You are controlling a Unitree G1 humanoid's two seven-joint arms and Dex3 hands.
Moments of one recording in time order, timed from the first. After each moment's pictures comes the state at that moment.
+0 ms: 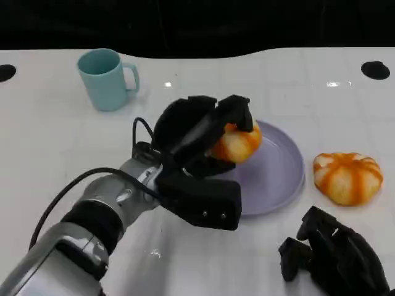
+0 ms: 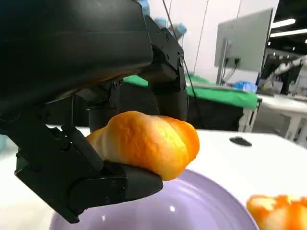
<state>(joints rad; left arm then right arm) -0.87 0.05 -0.55 1.06 0.78 -0.52 0.46 -0.01 0.06 -0.17 0.45 0.47 -0.07 0.80</state>
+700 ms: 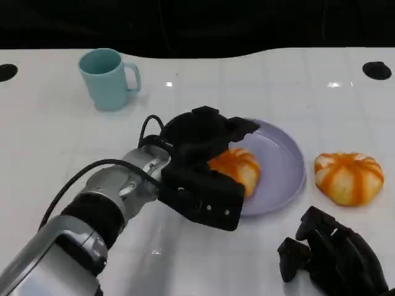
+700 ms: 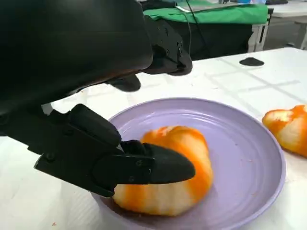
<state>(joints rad) -0.89 0.08 -0.62 1.00 0.78 -0.41 0.12 -0.01 0.06 -0.16 0.44 0.47 -0.07 0.80</state>
